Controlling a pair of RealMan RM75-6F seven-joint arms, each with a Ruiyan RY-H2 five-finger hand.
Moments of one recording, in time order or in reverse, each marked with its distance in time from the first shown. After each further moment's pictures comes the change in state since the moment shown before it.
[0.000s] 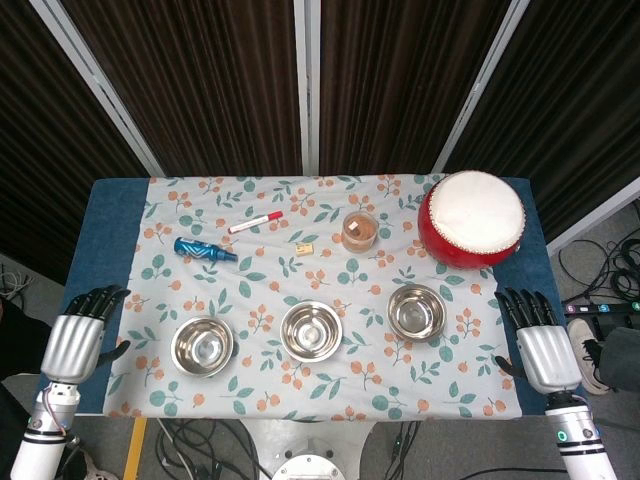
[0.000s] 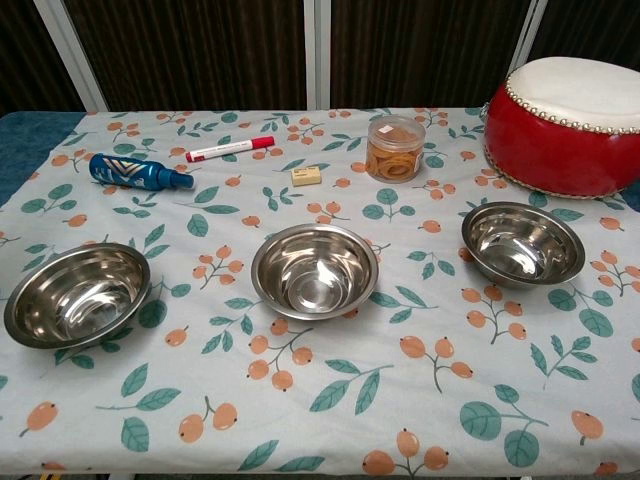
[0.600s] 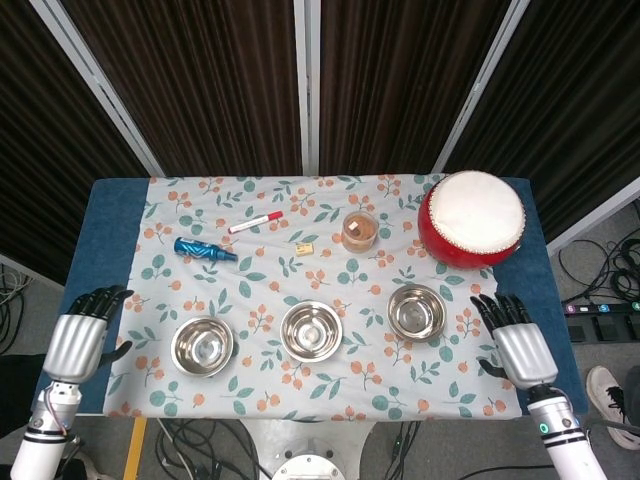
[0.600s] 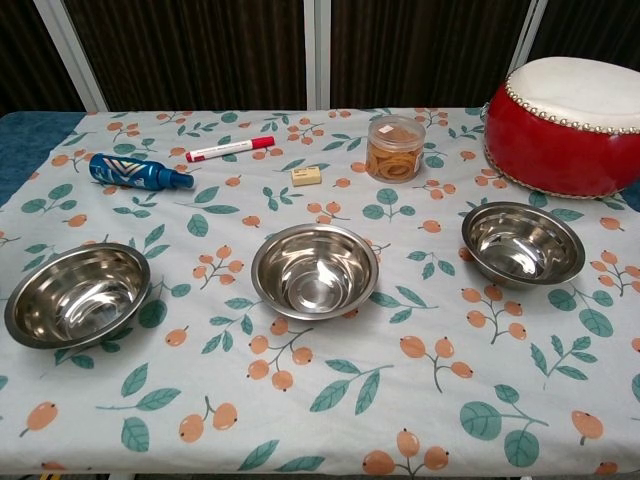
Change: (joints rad) left arm -0.006 0.010 0.007 -0.013 0.007 -0.013 0.001; right arm 0.066 -0.023 -0.005 -0.008 0.028 -0.135 -0.068
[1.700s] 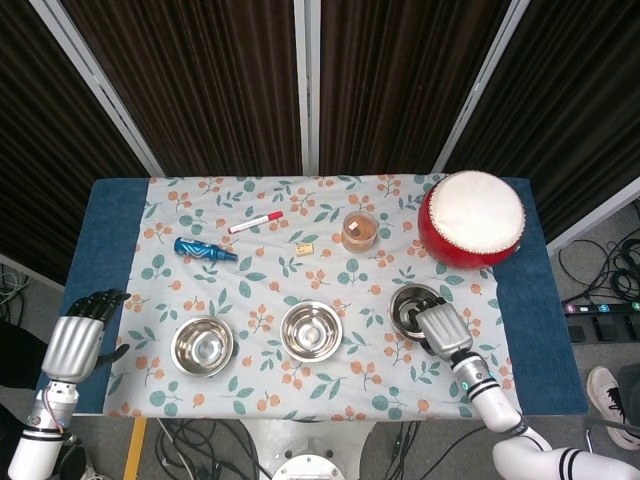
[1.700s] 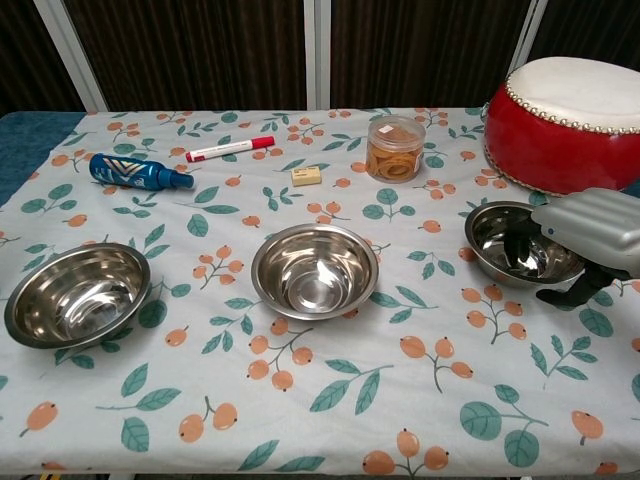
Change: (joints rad) left arm -0.002 -0.029 0.007 0.100 -0.022 -0.029 -0.093; right arm 0.256 -0.312 0.051 0.246 0.205 -0.293 -0.211
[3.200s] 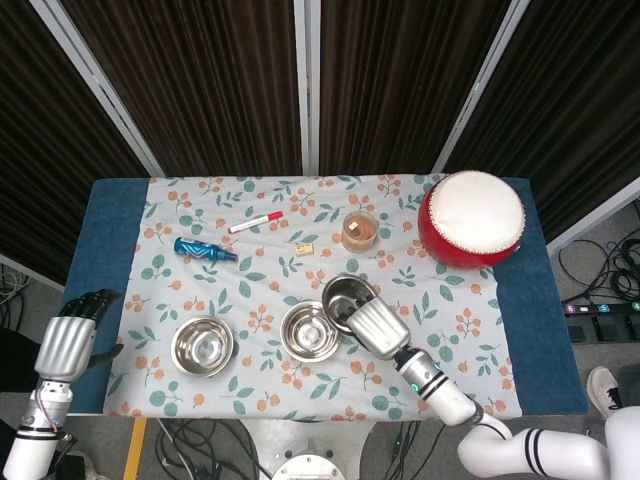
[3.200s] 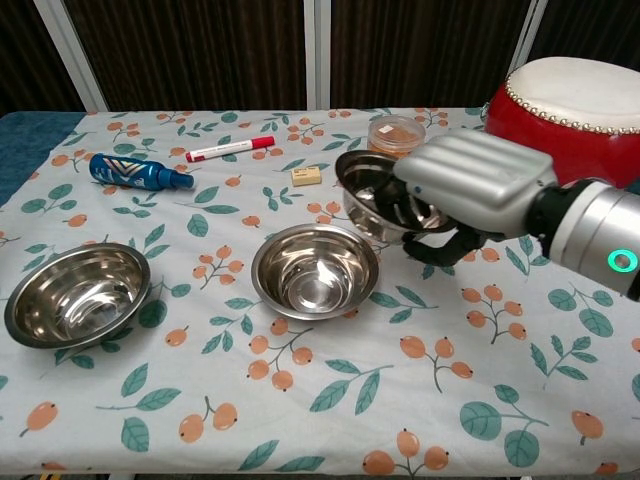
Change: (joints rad) left arm 0.007 0.003 -0.001 0.021 -0.031 -0.007 -0.051; right arm 0.169 -0.080 0.029 -0.137 -0.148 0.029 -0.083
